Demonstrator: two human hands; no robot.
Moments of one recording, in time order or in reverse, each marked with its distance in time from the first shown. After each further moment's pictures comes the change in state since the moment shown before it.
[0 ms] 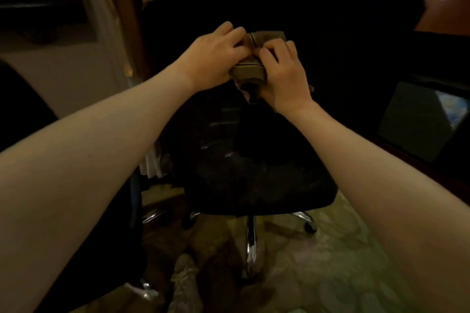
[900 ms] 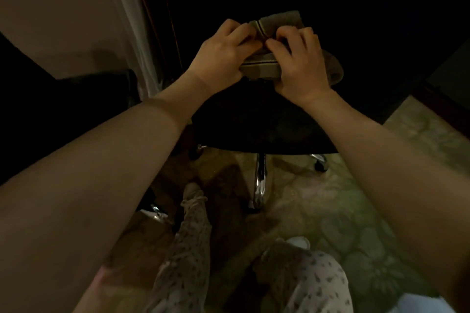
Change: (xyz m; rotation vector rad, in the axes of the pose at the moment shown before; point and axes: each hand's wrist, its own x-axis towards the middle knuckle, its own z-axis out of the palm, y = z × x) left_hand -0.120 0.047 0.194 -0.259 0.224 -0.141; right_hand -0.141 -0.038 0.086 0.033 -0.323 -0.150
